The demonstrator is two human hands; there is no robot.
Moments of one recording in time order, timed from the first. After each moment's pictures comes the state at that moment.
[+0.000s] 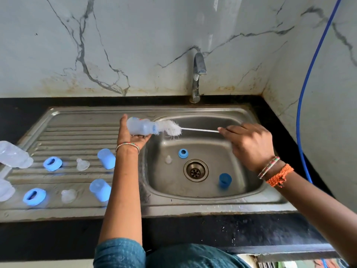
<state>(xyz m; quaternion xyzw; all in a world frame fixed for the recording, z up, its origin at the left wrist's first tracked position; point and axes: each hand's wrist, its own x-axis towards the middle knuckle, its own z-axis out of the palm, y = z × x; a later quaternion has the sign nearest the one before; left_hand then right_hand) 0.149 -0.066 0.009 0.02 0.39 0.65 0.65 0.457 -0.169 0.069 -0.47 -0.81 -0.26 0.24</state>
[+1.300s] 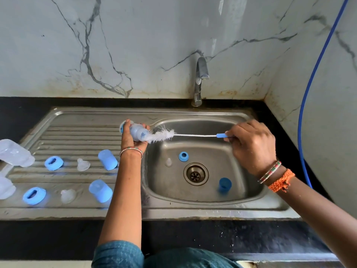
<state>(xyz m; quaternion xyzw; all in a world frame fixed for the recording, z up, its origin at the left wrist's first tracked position) 0.154 -0.068 0.002 0.00 0.32 0.69 0.64 0.451 -0.166 0.076 -0.52 -0.76 -0.19 0.34</state>
